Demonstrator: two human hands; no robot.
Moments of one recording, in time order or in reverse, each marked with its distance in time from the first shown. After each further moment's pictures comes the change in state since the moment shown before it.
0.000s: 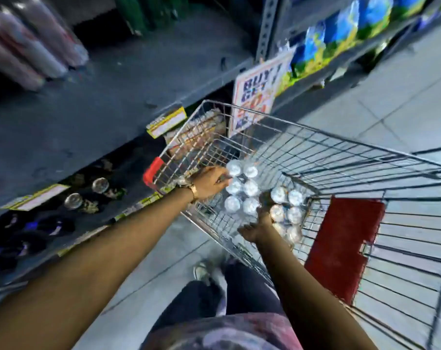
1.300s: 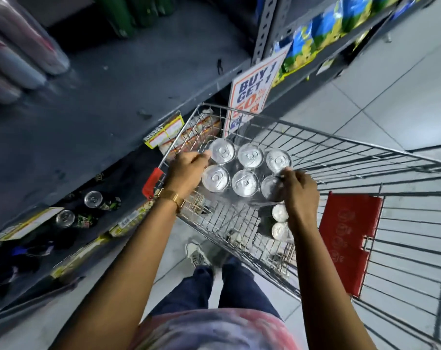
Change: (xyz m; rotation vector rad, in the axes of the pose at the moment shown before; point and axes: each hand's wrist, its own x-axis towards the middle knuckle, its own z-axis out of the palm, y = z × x) left_hand -0.036 0.007 -0.072 -0.643 0.397 -0.279; right_hand -0.083 -0.063 0.031 -0.628 0.408 -0.930
